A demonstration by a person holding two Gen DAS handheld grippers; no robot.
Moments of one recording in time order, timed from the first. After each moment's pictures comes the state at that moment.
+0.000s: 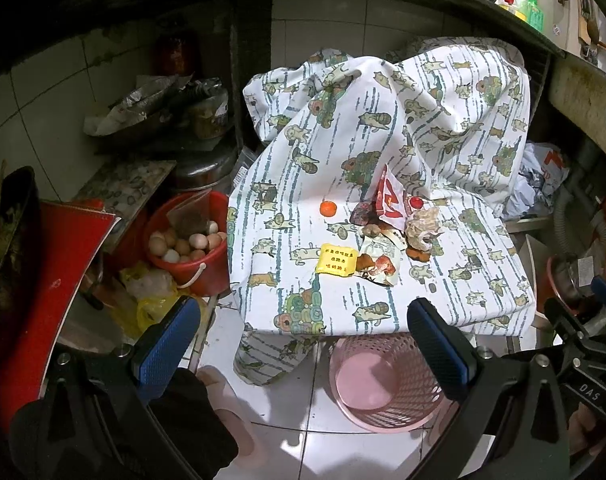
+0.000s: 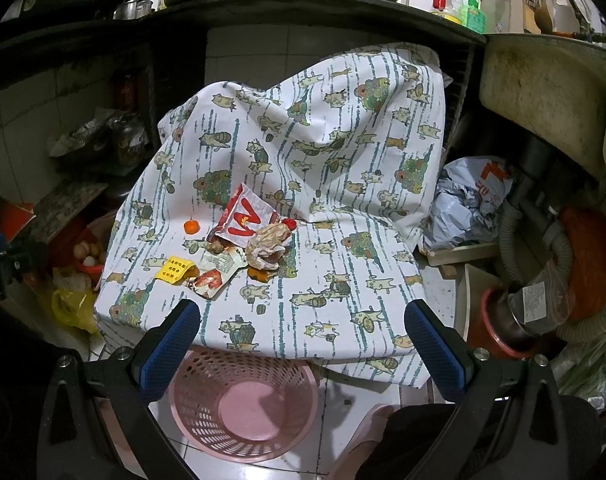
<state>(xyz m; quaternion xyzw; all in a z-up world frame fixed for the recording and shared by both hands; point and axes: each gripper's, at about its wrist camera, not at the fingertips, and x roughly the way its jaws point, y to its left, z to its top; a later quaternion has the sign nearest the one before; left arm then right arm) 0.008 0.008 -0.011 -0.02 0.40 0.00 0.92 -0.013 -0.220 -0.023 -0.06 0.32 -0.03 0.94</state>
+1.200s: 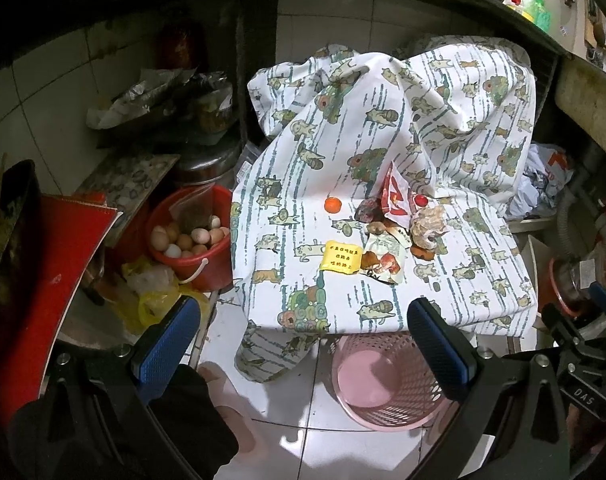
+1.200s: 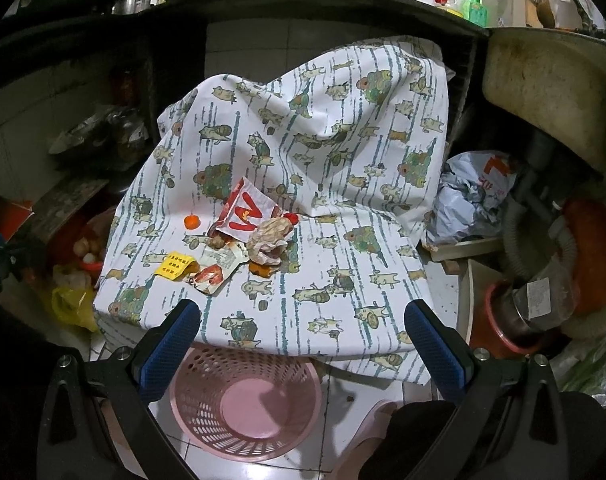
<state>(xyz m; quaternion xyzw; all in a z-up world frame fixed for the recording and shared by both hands) 0.016 0.010 -0.008 -0.02 0.42 0.00 0.91 -0.011 -0.218 -0.032 -0.05 0.33 -0.02 0.94</state>
